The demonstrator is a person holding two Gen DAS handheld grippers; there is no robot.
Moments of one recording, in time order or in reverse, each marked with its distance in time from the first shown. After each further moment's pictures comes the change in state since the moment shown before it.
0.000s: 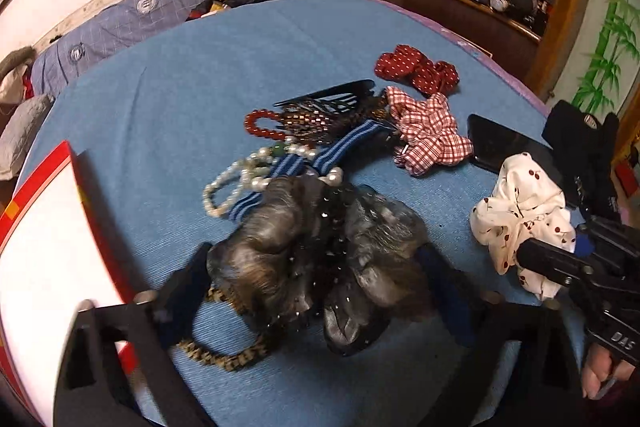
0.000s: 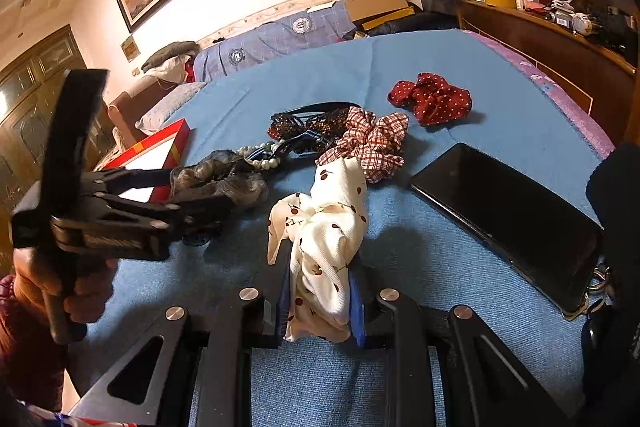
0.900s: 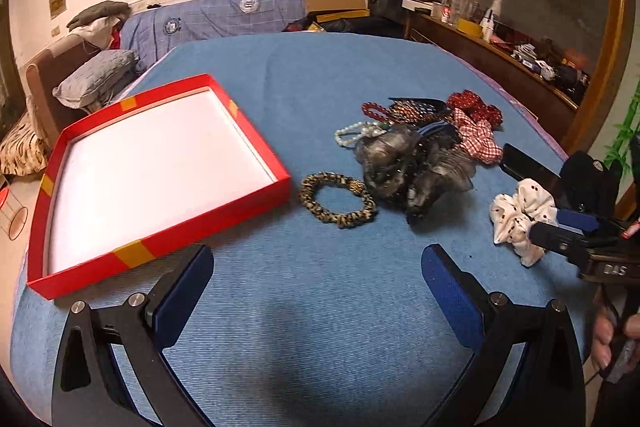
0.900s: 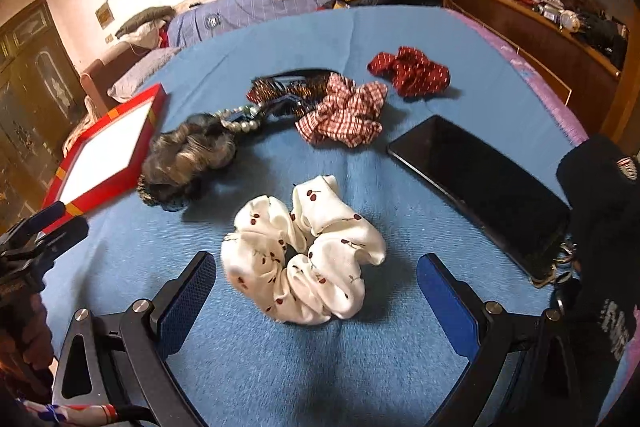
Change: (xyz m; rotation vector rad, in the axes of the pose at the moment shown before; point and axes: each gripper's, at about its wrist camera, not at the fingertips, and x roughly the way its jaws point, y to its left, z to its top) left arm -0.100 0.036 -0.100 -0.274 -0.150 0.169; right arm -0.002 0.007 -0.002 -0.005 0.163 -0.113
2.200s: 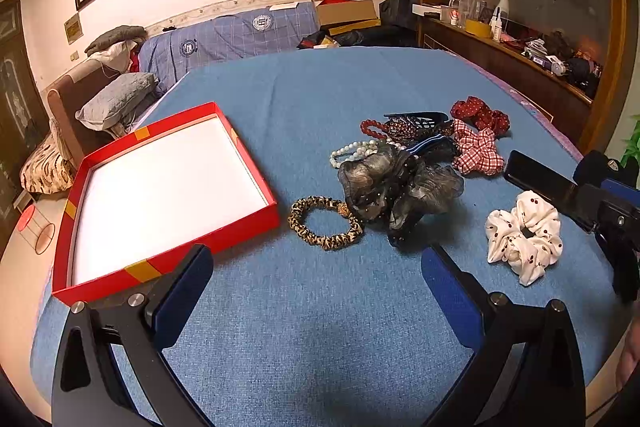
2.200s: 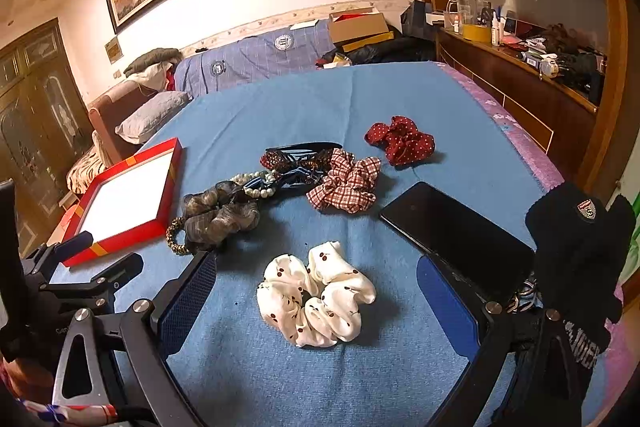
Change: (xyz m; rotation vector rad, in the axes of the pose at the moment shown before) left arm -0.011 -0.034 0.008 0.008 -0.038 0.099; right arm -0.059 0.003 0.018 0.037 -0.161 0.025
